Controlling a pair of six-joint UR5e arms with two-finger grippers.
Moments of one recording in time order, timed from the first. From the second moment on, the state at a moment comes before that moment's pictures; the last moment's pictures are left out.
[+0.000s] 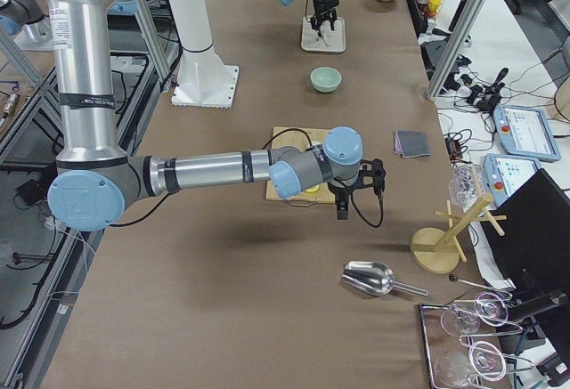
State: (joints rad) left arm -0.81 -1.75 -1.45 -2.53 -1.99 -0.20; right arm 1.41 -1.54 1.66 -1.25 2.45 0.42
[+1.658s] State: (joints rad) left arm -0.94 -1.74 -1.55 -2.43 -2.16 -0.23; right arm 1.35 -1.45 1.66 -1.25 2.45 0.53
